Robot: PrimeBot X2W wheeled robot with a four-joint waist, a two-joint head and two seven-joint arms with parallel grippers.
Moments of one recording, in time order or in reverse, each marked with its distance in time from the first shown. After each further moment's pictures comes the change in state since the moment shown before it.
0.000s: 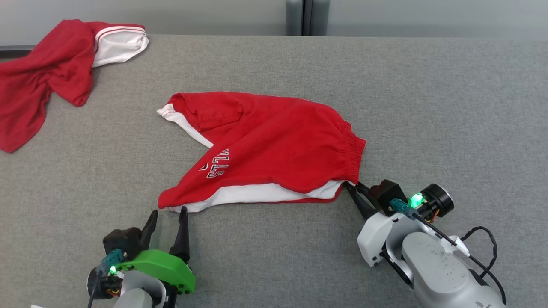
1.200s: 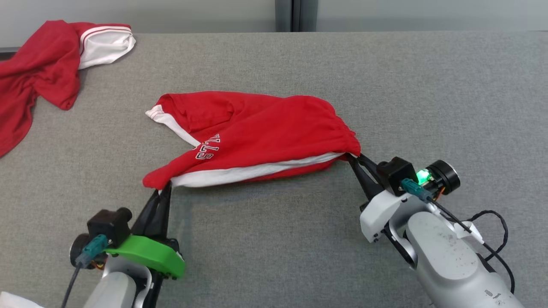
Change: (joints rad) left arm -0.005 0.136 -0.126 -0.219 -0.053 -0.001 0.000; right arm -0.021 -0.019 -0.029 -0.125 0.026 0.000 0.000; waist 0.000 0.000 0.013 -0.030
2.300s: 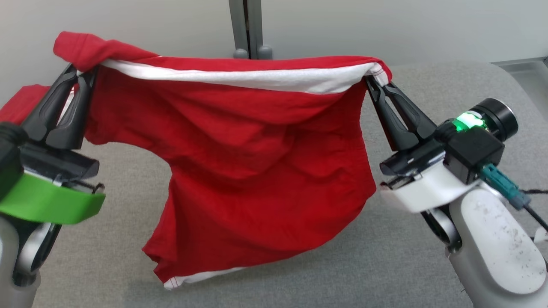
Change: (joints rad) left arm -0.143 0.362 0.123 -0.764 0.083 0.006 0.307; right arm 0.090 -0.104 -0.082 -0.770 0.072 0.000 0.098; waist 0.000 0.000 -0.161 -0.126
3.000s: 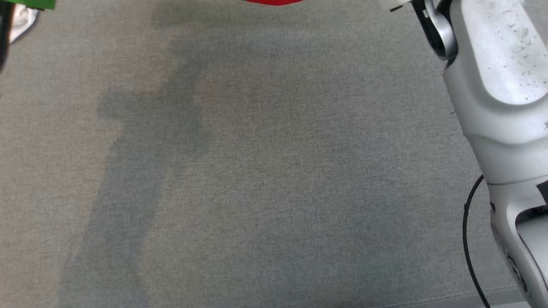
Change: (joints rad) left arm -0.783 -0.056 -0.252 0.608 -0.029 -0.006 -0.191; right arm -0.776 0.095 0.000 0.617 -0.086 0.000 -0.088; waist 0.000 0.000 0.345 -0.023
